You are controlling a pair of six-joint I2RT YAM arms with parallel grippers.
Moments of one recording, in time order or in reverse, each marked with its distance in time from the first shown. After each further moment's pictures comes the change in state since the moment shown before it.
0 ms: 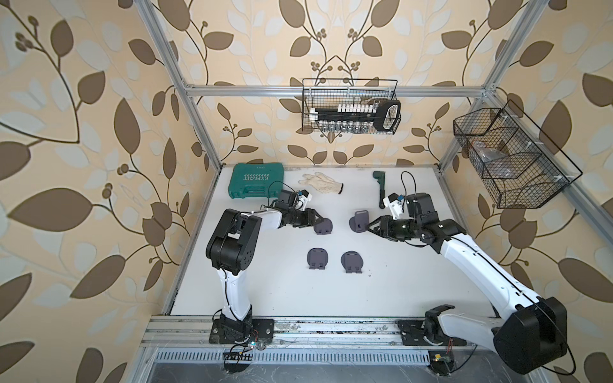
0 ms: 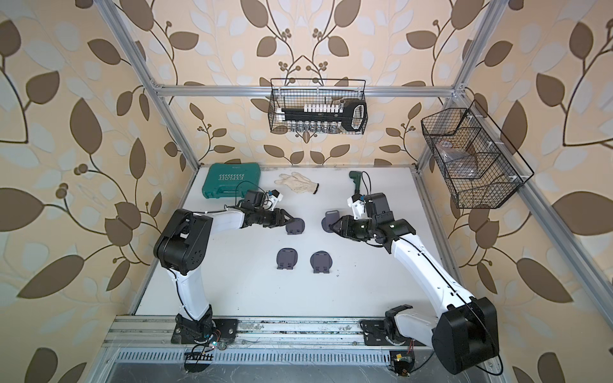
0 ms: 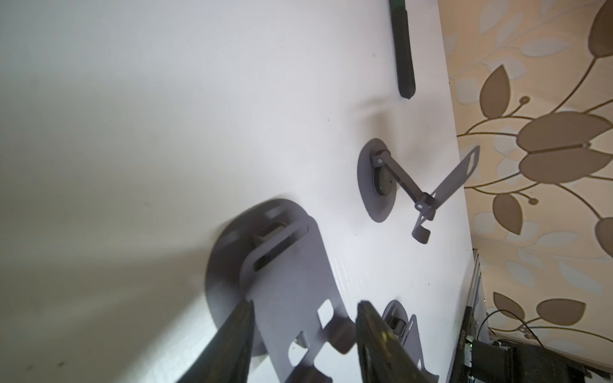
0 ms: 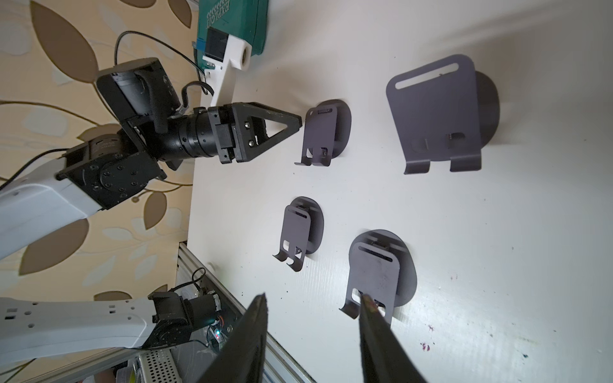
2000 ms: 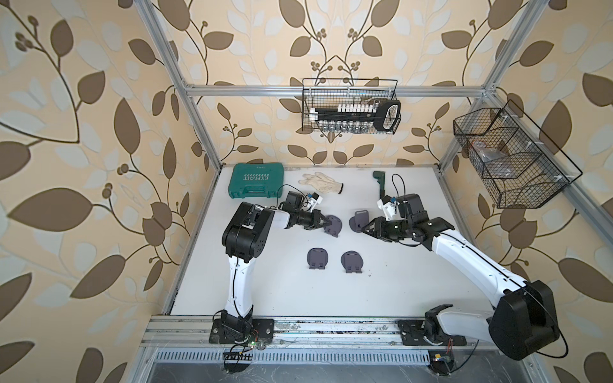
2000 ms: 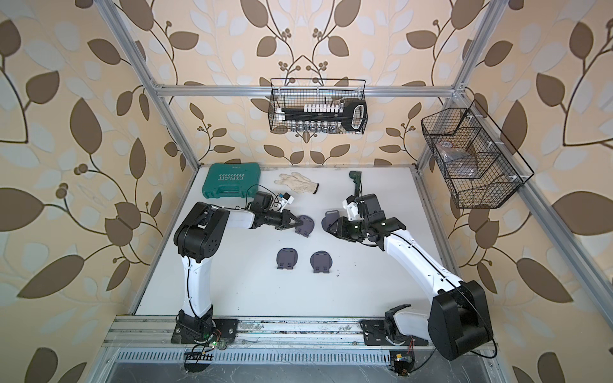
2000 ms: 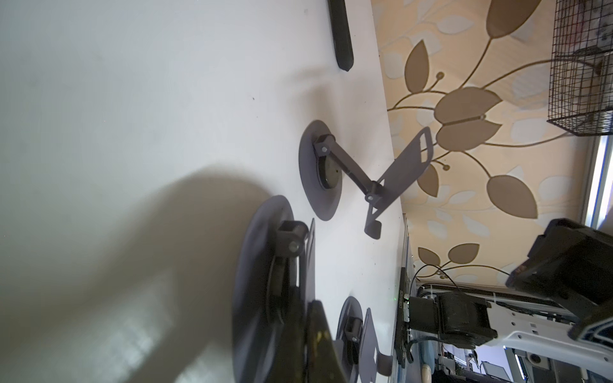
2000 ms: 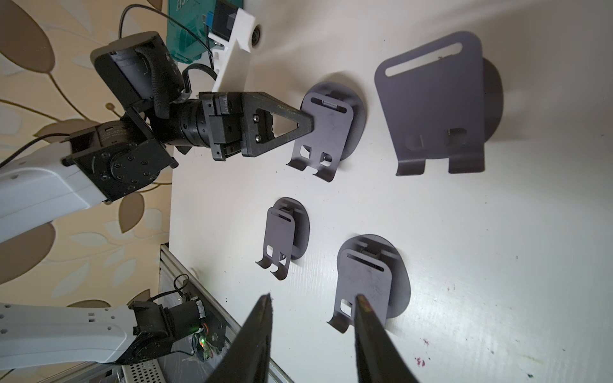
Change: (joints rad) left arm -0.047 0.194 0.076 0.188 0.286 -0.106; right arm 0.032 0.072 -0.016 0.051 0.040 0.007
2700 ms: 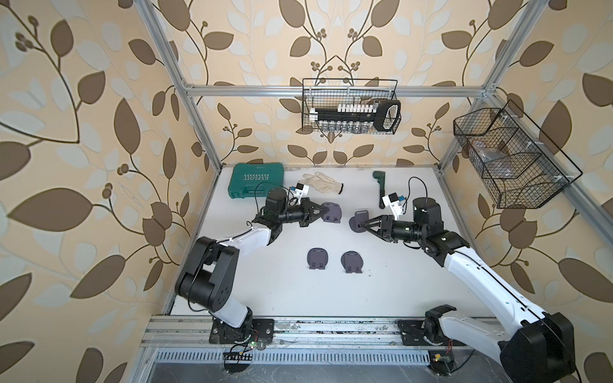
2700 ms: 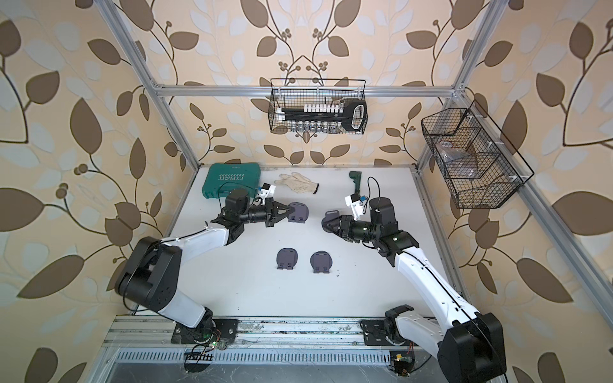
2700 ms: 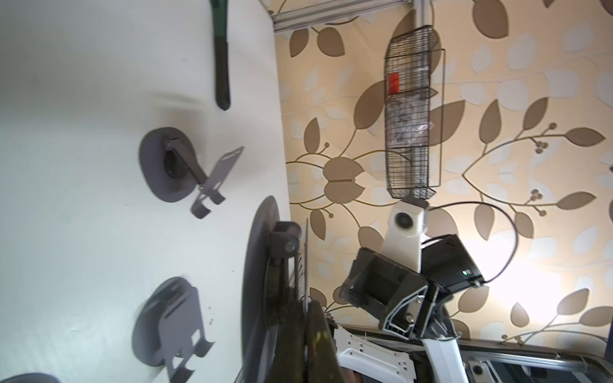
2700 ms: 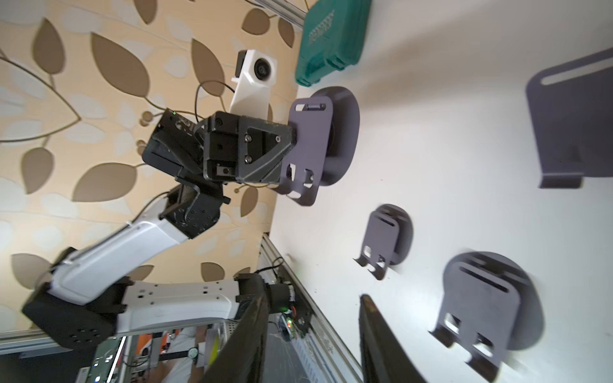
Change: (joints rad) left arm -0.023 -0.616 -0.316 0.280 -0.056 -0.706; right arm -0.045 -0.207 -0.148 0.326 -0.321 0.243
